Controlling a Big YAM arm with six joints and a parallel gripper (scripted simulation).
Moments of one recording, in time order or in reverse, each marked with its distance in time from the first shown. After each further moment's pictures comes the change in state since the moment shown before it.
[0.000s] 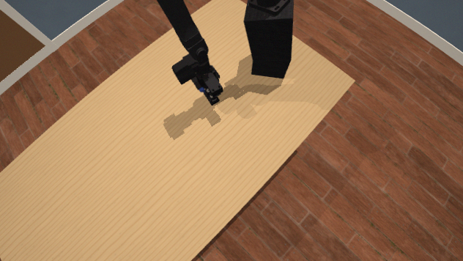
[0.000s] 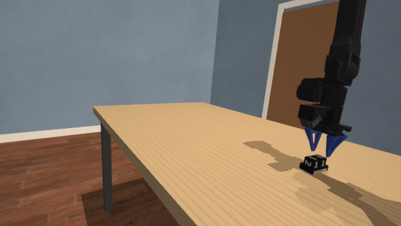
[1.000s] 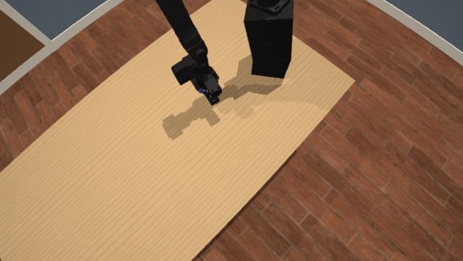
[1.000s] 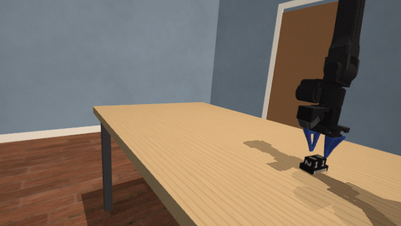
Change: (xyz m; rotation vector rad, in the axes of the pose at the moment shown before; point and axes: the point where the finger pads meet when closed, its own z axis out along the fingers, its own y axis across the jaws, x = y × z) arm 0.000 -0.005 0.004 0.012 0.000 0.002
